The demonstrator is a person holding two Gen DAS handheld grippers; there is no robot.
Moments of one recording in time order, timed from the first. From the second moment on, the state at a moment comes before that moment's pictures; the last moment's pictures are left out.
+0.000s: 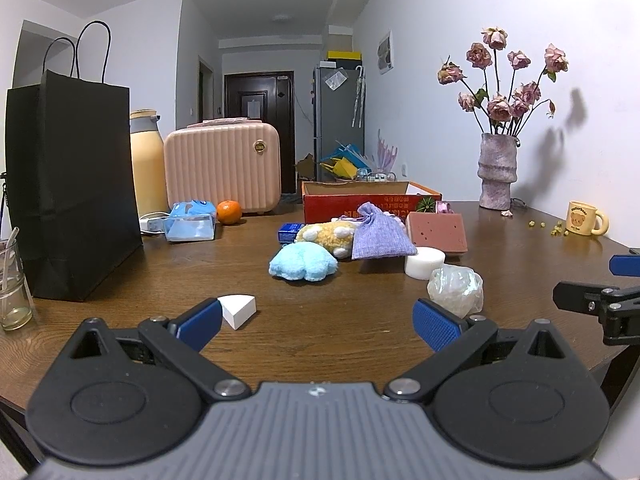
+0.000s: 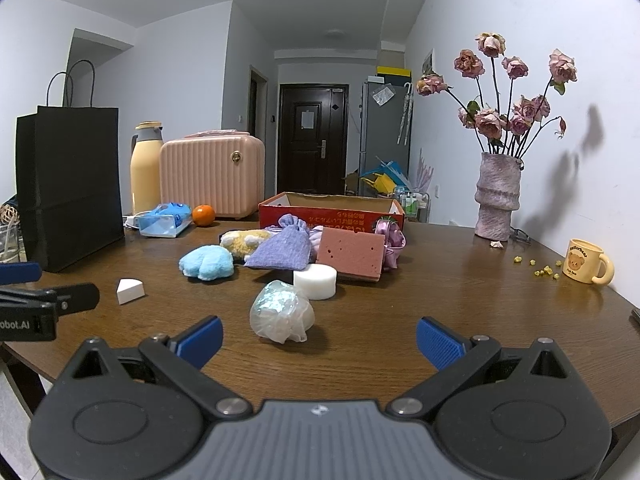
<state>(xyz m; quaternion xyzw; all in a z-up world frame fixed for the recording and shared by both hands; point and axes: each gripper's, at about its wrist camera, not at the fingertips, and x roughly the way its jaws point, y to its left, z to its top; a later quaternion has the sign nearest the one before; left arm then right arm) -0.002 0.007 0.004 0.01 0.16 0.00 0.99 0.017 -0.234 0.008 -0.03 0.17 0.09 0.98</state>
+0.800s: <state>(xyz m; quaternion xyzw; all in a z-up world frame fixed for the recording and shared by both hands) -0.003 0.006 0.004 0.01 0.16 0.00 0.99 0.015 -0.234 0.008 -0.03 0.17 0.10 0.98</state>
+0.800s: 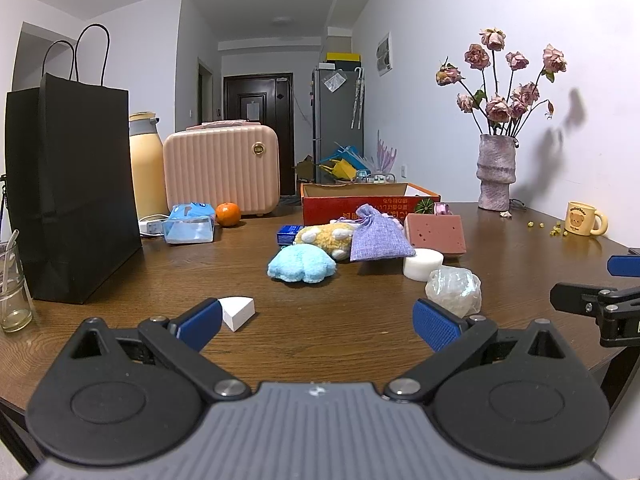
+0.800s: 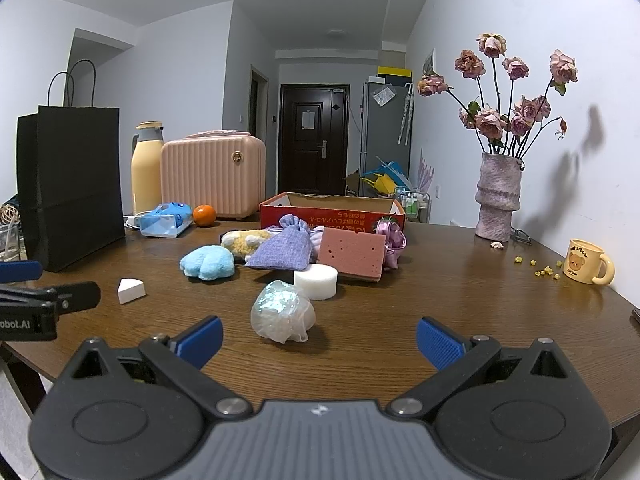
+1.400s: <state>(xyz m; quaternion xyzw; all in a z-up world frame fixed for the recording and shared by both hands) -0.003 0.006 0.004 0.01 0.16 0.00 0.99 0.016 -0.233 0.008 -0.03 0.17 0.10 0.98</state>
